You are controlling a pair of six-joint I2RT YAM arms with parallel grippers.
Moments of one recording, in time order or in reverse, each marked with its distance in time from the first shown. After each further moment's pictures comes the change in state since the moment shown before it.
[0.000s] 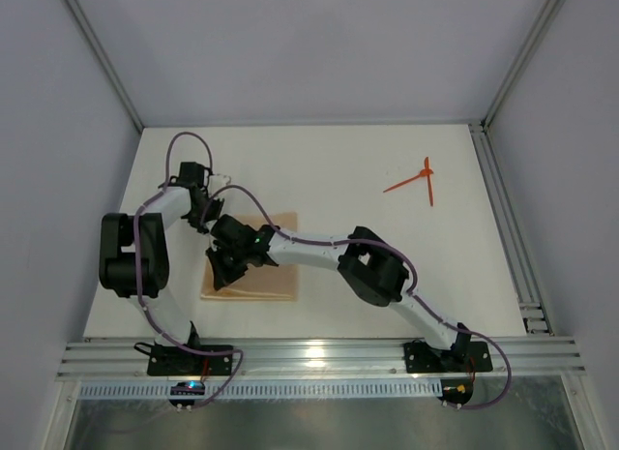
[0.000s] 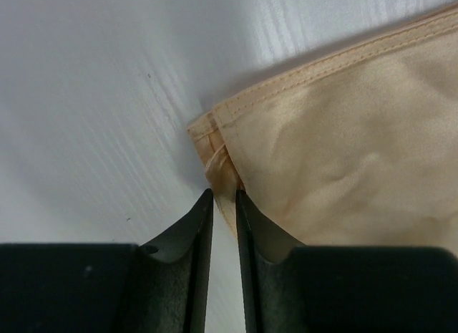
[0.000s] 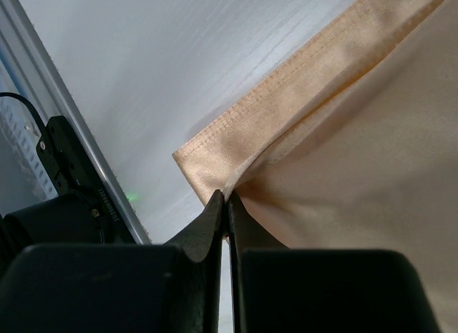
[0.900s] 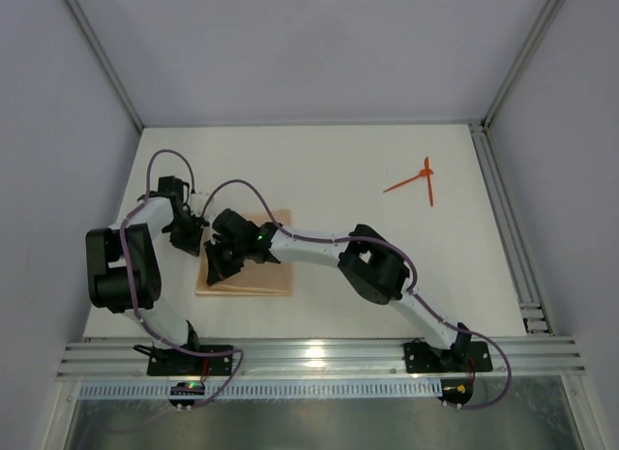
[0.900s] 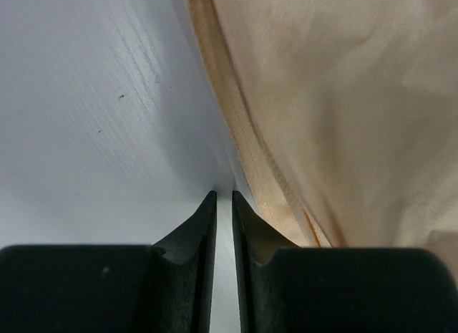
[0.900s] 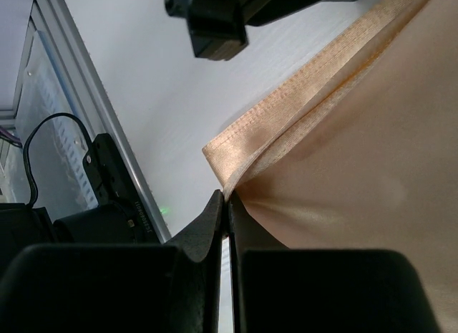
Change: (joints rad) left arm 0.137 -0.100 -0.112 -0.149 0.029 0.076; right arm -0.019 0.004 -0.012 0.108 -0.060 0.073
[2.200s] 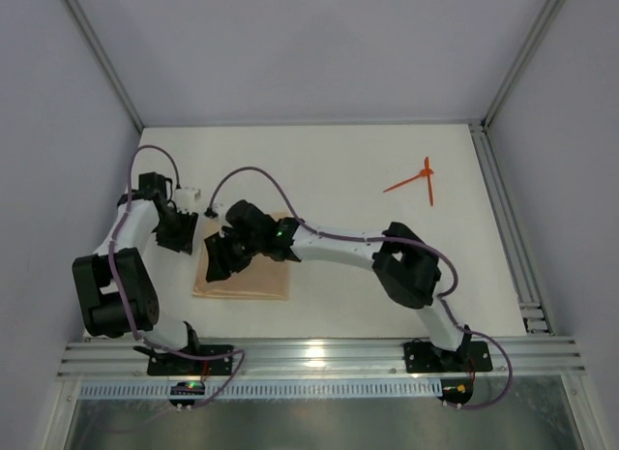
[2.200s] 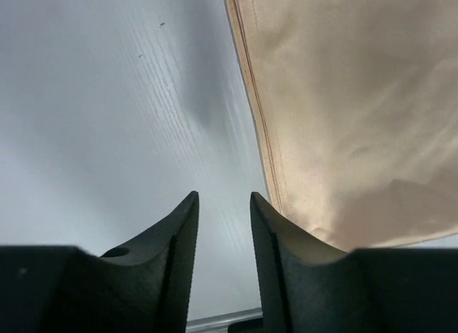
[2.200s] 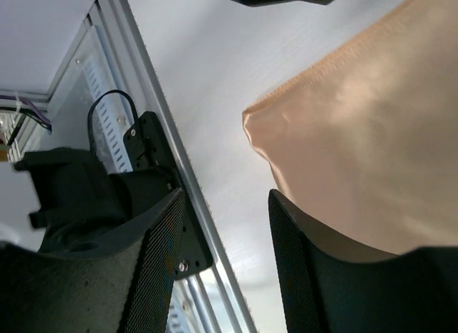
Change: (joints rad) left arm 0.074 -0.138 0.026 -0.135 0.020 0.031; right arm 0.003 -0.183 -0.140 0.055 -0.005 -0.056
